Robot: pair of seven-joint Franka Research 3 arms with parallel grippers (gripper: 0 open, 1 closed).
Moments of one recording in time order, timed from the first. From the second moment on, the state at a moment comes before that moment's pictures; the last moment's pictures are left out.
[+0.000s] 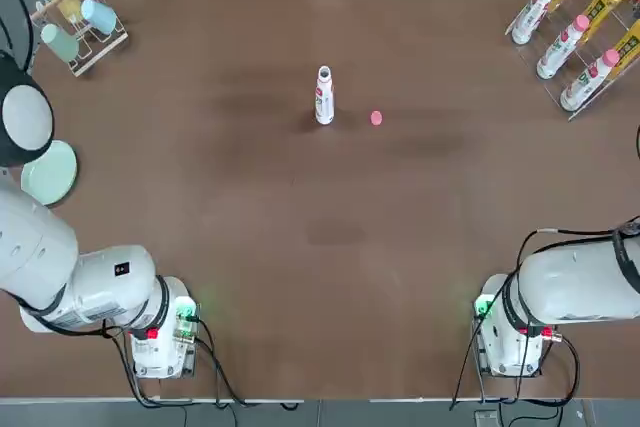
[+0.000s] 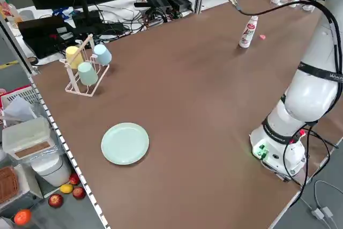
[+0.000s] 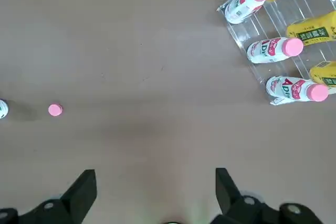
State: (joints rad) left arm 0.21 0.17 -0.24 -1.45 -0.03 1.69 -0.29; right arm 0.00 0.03 -0.02 -1.36 0.01 1.37 0.01
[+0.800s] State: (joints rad) left arm 0.20 0.13 -0.22 -1.44 0.01 1.63 -0.06; right arm -0.01 0.03 -0.03 -1.36 0.01 1.37 0.01
